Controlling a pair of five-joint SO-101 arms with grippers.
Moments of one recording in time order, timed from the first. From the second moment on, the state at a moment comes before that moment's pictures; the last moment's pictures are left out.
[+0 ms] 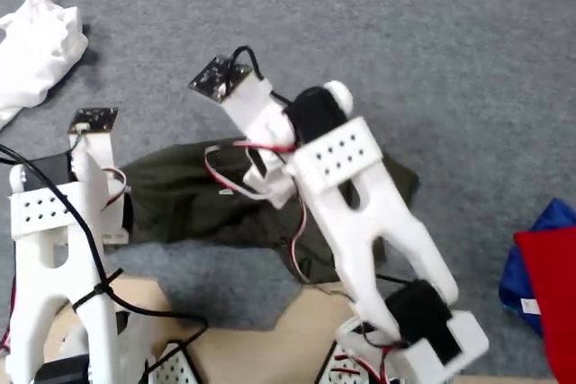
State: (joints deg) left arm -17.0 -35.1 41.1 90.5 -20.4; right arm -35.7 -10.3 -0.9 101.2 10.2
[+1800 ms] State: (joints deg) left arm -36.0 -101.7 96.3 73.7 -30.6; right arm -7.2 -66.5 60.6 80.3 10.2
